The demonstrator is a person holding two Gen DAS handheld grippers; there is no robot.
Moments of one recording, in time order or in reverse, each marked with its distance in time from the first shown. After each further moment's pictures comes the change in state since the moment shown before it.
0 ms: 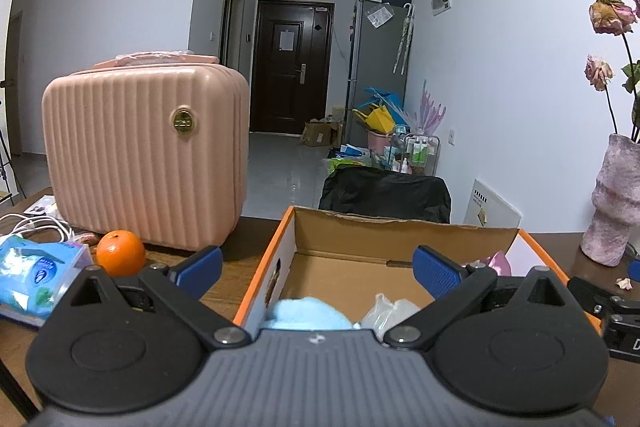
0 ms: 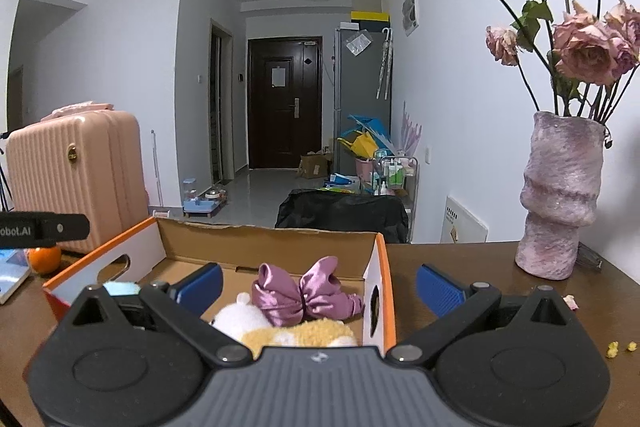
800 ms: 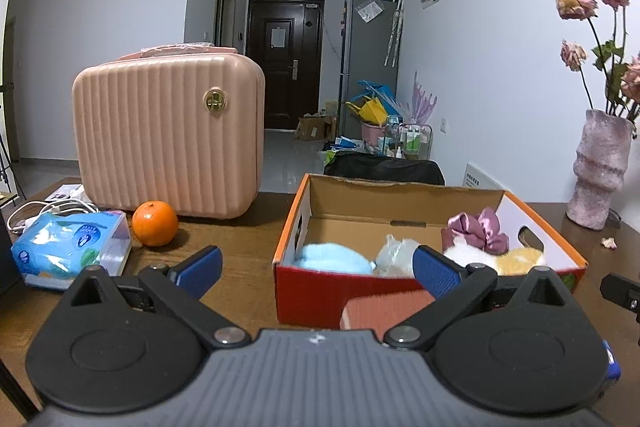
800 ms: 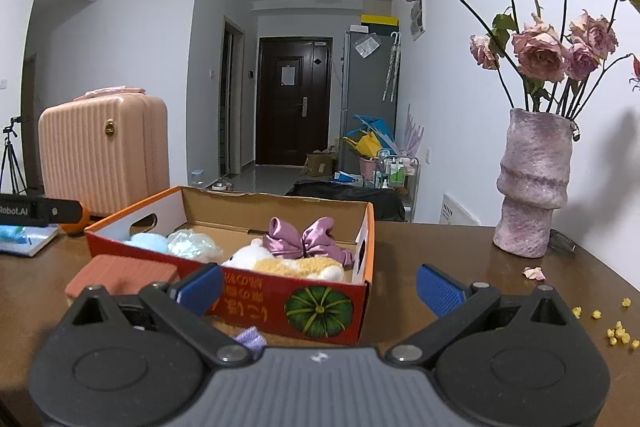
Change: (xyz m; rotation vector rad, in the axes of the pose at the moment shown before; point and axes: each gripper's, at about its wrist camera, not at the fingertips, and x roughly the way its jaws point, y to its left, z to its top) left arm -0.061 0.025 -0.036 0.036 0.013 -0.023; right arm -0.081 -0.003 -0.039 -0.041 -0.001 0.014
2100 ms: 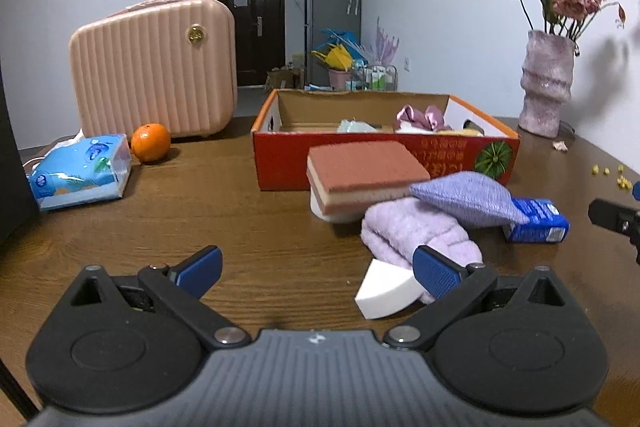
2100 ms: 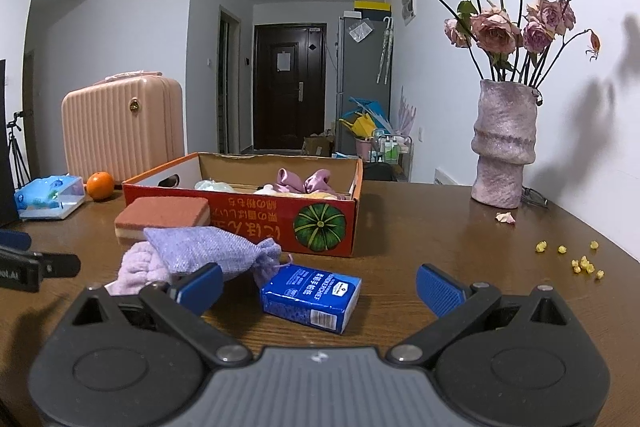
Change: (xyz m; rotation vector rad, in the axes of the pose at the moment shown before) left arm -0.078 -0.005 -0.074 0.098 0.154 -0.081; right arm -0.086 0.002 -0.048 0.028 0.051 -0.008
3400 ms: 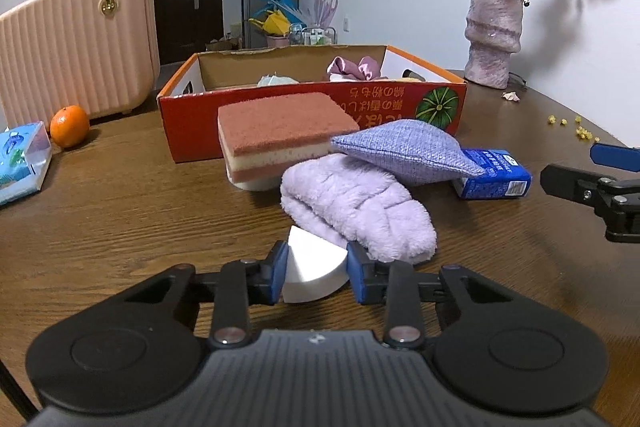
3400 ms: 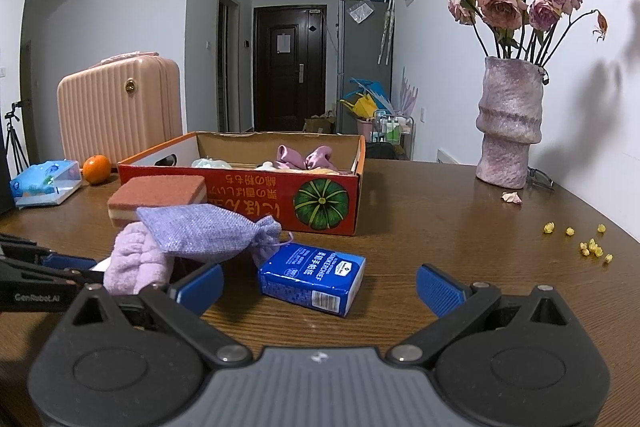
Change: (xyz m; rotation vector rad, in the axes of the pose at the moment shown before) left arm 0.036 -0.030 -0.007 0.090 0.097 -0.163; right arm 0.015 0.000 -0.006 0.006 0.060 0.004
